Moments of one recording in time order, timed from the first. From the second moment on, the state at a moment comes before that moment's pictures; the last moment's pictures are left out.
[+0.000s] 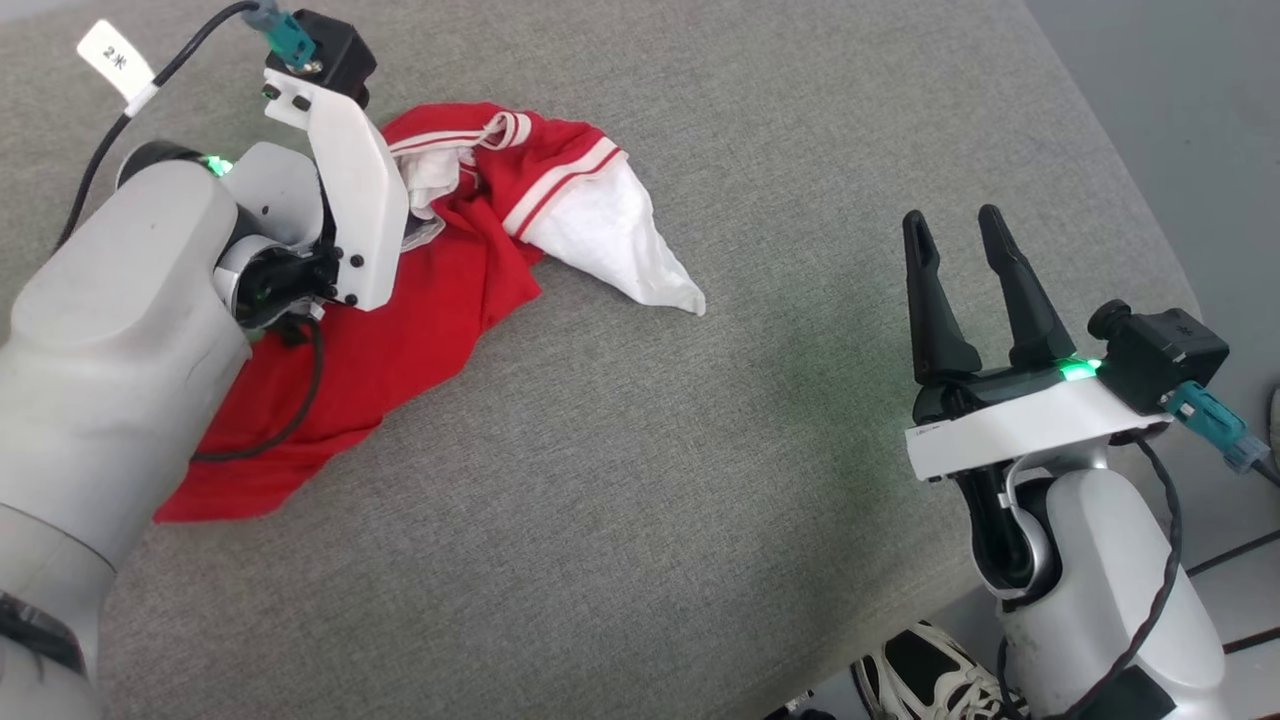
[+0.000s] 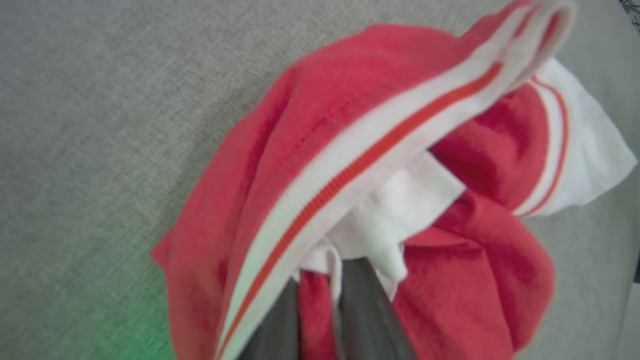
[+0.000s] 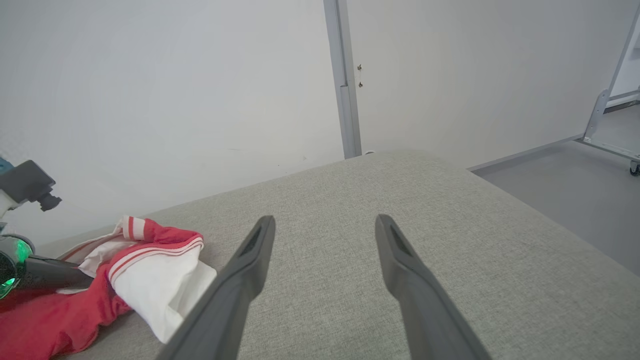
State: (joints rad) left arm -1.17 0.47 -0.98 0.82 -1.02 -0.13 0.59; right arm -0.42 -0.05 0.12 0.28 0.44 0.13 -0.26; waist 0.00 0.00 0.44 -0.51
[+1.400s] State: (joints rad) left arm -0.64 0.53 -0.92 0.64 -1.33 -0.13 -0.23; right arm -0.33 -0.17 0.01 0.38 0.24 0.13 -0.26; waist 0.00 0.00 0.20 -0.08
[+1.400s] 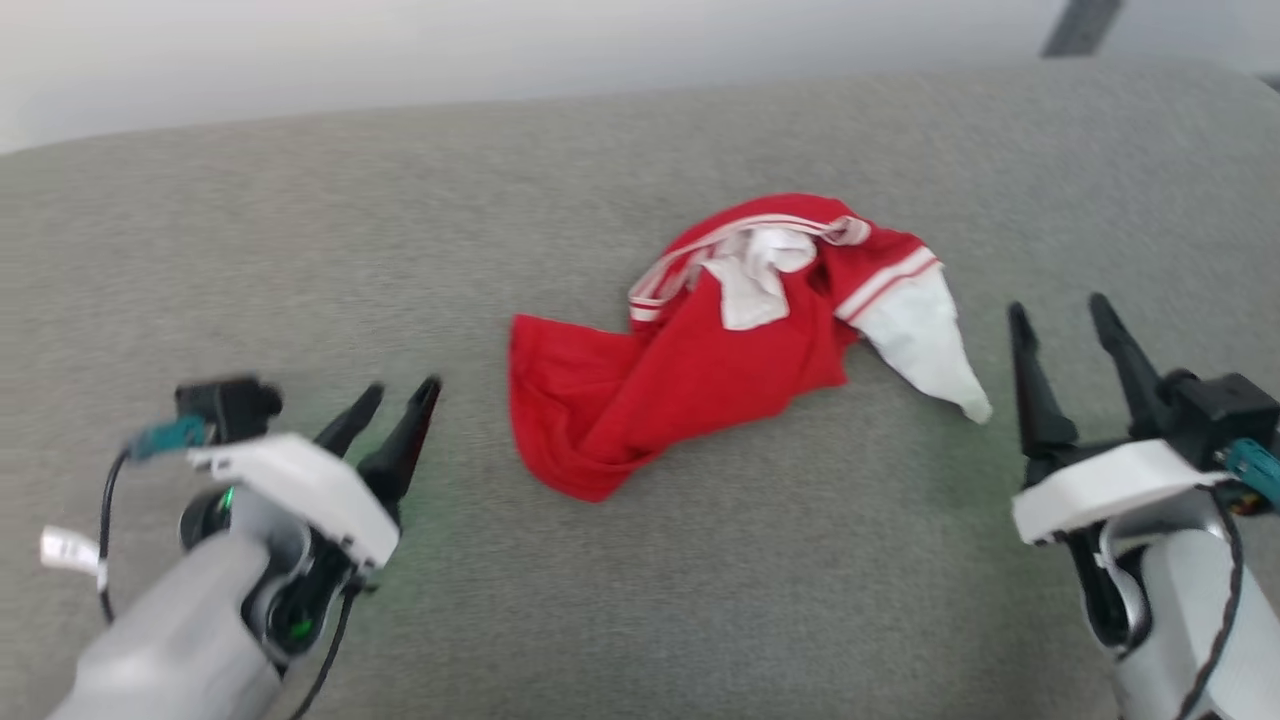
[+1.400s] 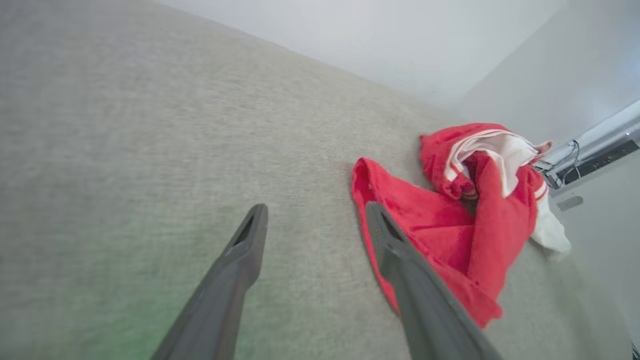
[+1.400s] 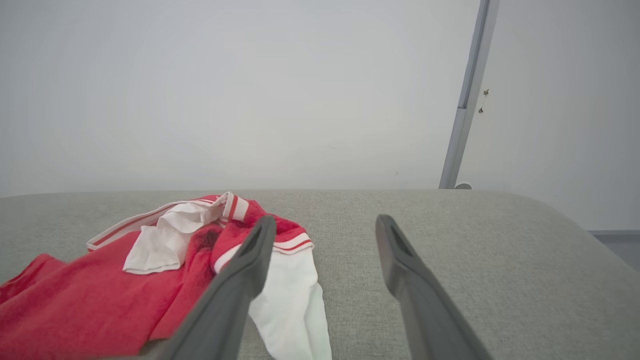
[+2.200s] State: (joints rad) left arm -0.07 0.29 -0.09 0.31 -0.50 -0.07 -0.26; right arm -0.23 -0.19 -0.10 0.37 0.23 0.13 -0.26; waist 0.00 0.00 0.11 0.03
